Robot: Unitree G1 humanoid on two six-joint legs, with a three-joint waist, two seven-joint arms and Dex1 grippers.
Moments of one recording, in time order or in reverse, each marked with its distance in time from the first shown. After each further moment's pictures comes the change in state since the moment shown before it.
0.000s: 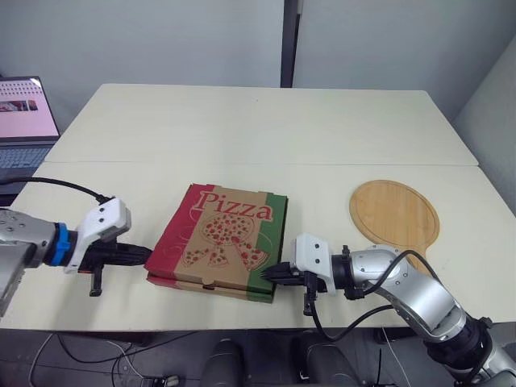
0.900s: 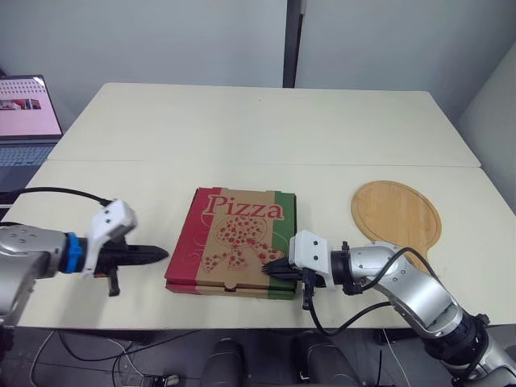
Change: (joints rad) left arm 0.048 -0.041 0.136 0.004 -0.074 0.132 0.126; right arm -0.017 -0.005 0.021 0.049 -0.090 -0.026 0.004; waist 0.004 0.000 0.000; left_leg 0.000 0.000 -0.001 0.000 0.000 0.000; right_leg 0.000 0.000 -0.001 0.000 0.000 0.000
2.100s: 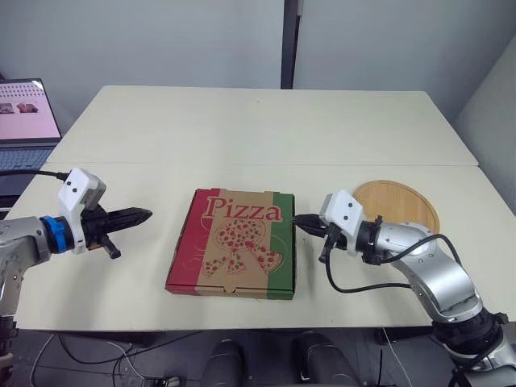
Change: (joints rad) left arm -0.053 -0.122 0.070 0.064 -0.031 0.007 0.223; right arm 0.015 -0.006 -0.253 0.085 -0.042 -0.020 -0.130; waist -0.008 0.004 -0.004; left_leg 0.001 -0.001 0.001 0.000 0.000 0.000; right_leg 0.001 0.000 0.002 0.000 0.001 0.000
